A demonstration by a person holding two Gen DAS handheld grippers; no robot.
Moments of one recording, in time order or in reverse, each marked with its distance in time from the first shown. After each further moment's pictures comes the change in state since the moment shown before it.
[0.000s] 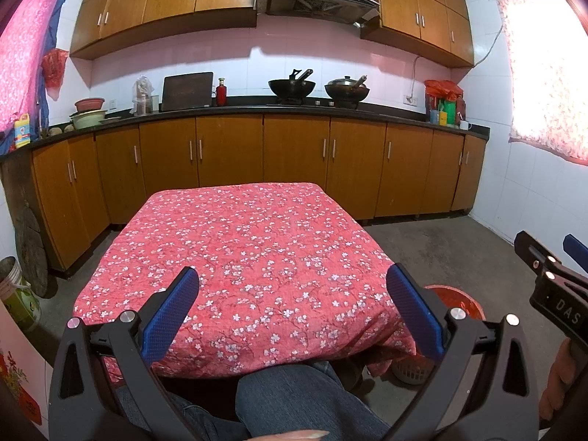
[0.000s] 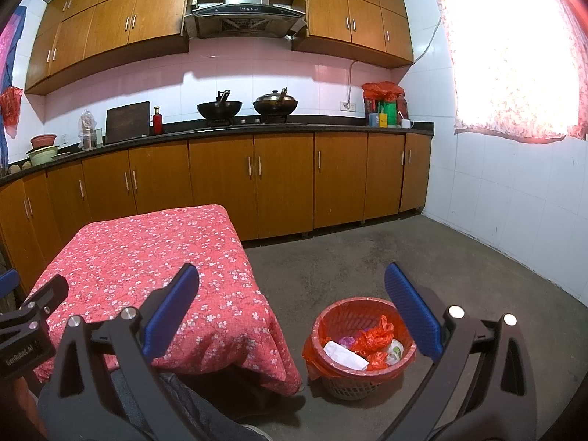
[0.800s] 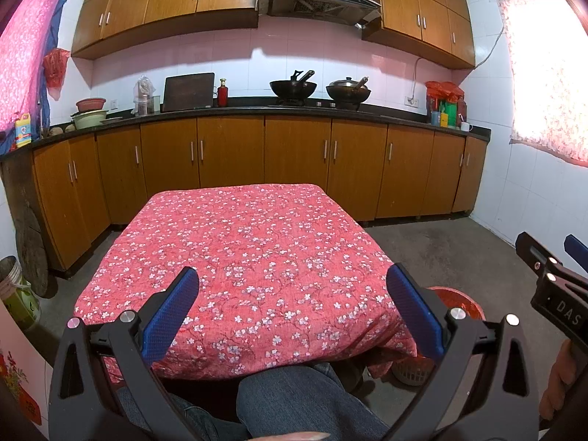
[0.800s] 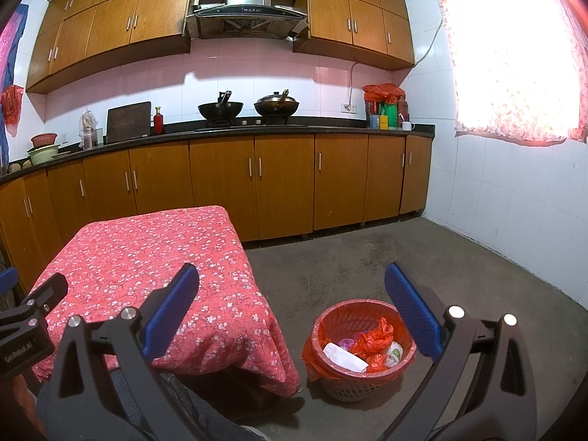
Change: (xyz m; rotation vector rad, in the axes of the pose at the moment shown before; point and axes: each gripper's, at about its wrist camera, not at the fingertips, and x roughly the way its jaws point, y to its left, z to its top) left arm 0.000 0.000 0.001 -0.001 -0.003 0.001; right arm -0.001 0.000 0.000 -0.003 -0.003 -0.001
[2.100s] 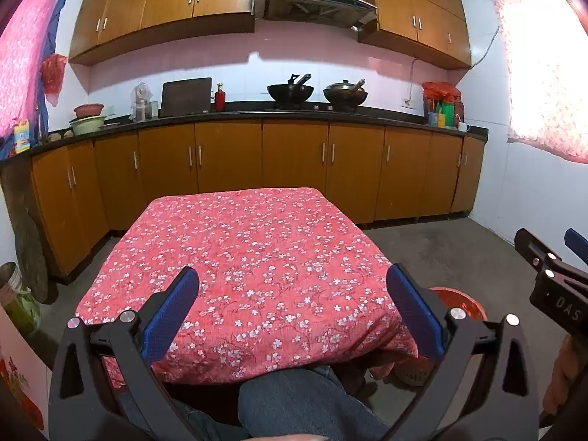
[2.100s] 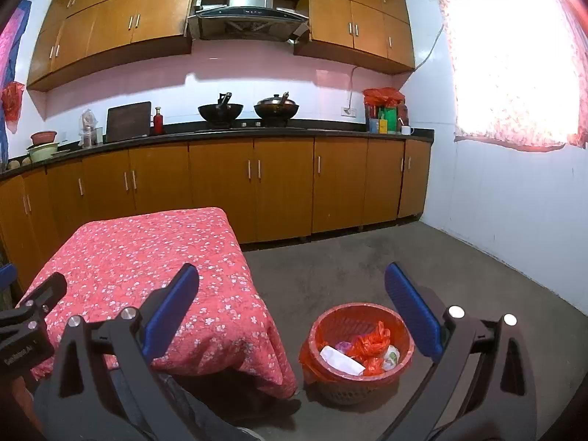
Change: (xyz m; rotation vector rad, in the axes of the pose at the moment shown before) left arm 0.001 -0.003 -0.001 0.011 -0.009 -0.004; right arm -0.002 0.002 0.003 -0.006 -0.007 -0.008
